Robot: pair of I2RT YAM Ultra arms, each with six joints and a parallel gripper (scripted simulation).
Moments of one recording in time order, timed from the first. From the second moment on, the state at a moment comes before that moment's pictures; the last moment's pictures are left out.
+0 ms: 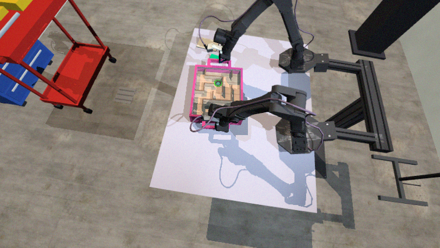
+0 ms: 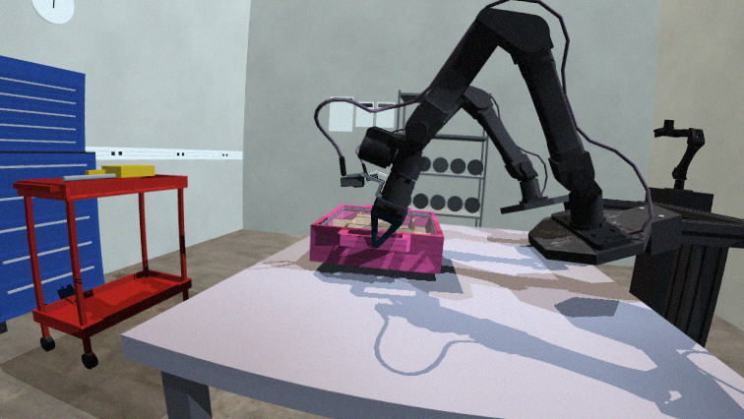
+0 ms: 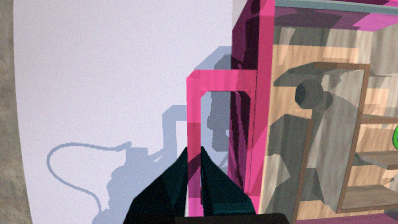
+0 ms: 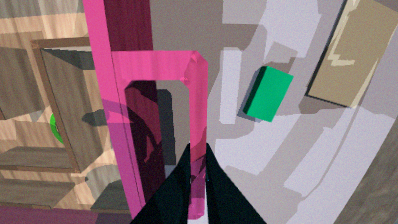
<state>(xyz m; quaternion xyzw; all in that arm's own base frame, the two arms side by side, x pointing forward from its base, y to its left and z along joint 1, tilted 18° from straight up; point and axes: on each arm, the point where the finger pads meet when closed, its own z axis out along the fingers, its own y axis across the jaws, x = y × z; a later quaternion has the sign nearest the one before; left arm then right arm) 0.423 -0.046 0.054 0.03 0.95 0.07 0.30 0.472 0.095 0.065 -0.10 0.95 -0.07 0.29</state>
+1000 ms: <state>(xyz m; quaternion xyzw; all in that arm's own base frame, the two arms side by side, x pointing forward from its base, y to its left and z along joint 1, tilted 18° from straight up) 0.429 -0.042 0.037 0.03 0.95 0.06 0.29 0.479 0.095 0.047 -0.10 0.95 -0.06 0.29</state>
